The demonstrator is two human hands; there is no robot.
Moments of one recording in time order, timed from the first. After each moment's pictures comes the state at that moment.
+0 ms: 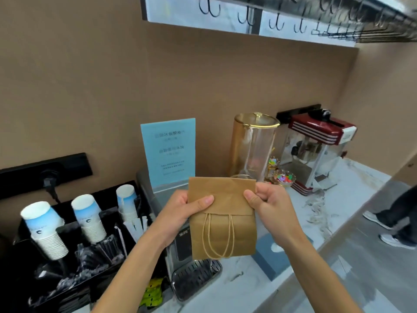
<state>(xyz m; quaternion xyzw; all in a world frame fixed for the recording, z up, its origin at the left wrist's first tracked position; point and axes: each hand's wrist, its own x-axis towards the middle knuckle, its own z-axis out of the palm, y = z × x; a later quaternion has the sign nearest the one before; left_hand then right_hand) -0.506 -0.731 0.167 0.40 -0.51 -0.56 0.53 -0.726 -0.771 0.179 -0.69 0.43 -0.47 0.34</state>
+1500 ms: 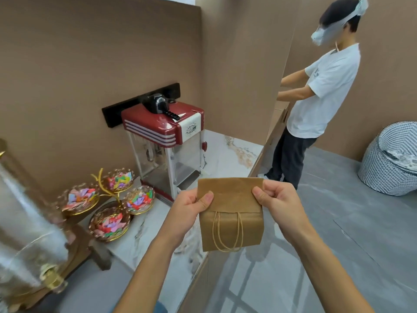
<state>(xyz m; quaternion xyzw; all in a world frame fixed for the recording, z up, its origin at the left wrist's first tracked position) -1.048 -1.089 0.113 0.32 -0.59 -0.62 0.40 -1.259 -1.025 0.134 -0.51 0.58 -0.54 0.33</state>
